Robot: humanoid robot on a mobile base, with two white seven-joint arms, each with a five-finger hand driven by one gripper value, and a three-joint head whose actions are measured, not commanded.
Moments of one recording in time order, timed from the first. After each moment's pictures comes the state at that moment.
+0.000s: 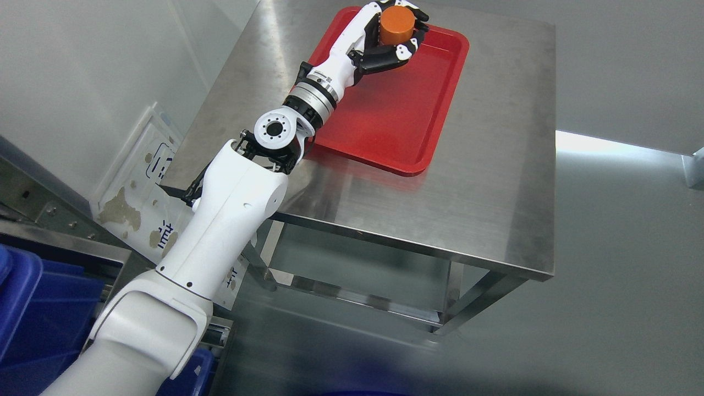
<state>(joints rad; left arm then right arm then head) -0.84 0.00 -0.54 -1.06 0.35 -0.07 -0.12 0.00 0.00 0.00 0.00 0.00 -0.02 -0.07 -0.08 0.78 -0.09</state>
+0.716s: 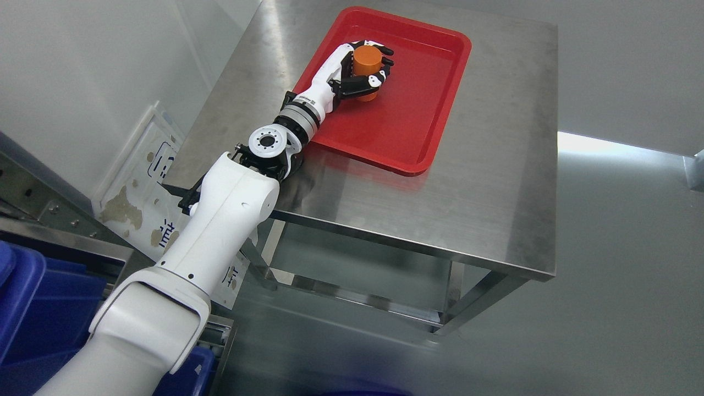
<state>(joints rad) -0.86 0.00 -0.56 -0.84 0.38 -0.09 -0.12 0.00 0.00 0.00 0.00 0.00 -0.02 -0.07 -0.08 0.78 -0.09</state>
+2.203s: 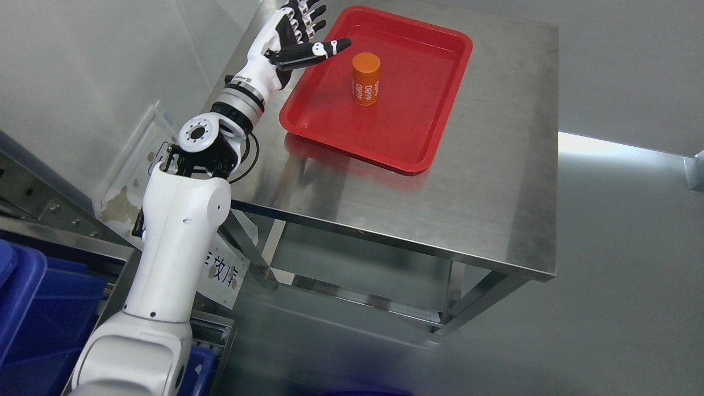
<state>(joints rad) -0.63 0.05 -0.18 -1.35 0.38 0.16 -0.19 0.00 0.00 0.00 0.00 0.00 -0.02 -0.07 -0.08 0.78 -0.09</state>
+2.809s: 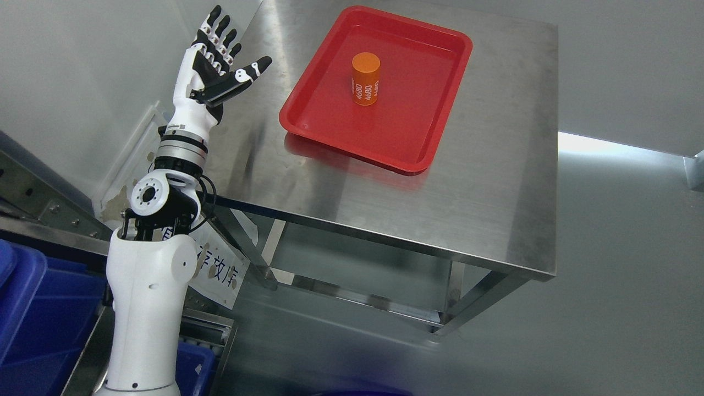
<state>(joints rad) -0.39 0.05 0.00 -1.59 0.35 0.15 -0.03 0.00 0.00 0.00 0.00 0.00 -0.02 -0.07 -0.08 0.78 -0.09</state>
